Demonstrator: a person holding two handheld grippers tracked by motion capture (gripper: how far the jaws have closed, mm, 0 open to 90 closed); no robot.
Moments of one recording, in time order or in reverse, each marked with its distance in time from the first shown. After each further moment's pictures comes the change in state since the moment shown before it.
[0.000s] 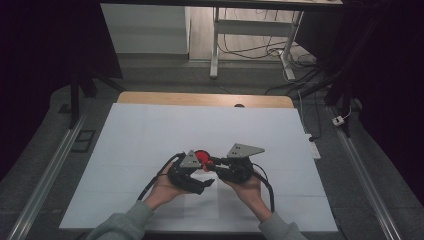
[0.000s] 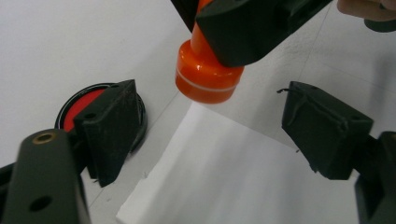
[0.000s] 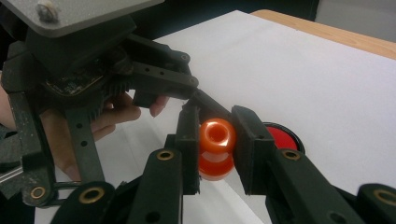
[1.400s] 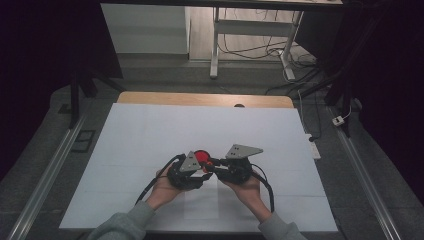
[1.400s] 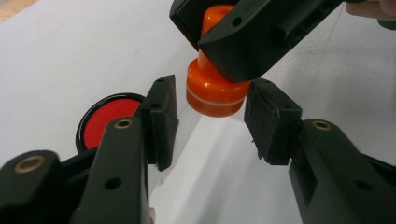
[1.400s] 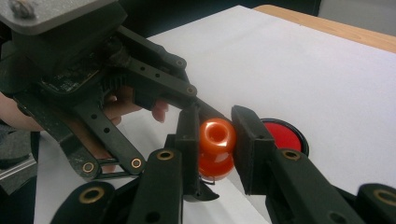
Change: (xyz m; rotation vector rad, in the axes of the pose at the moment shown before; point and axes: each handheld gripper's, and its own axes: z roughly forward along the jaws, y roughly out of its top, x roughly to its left) left arm -0.003 -0.003 0.000 -0.035 0.062 0.062; right arm 0.000 -0.002 0.003 0.020 0.005 0.000
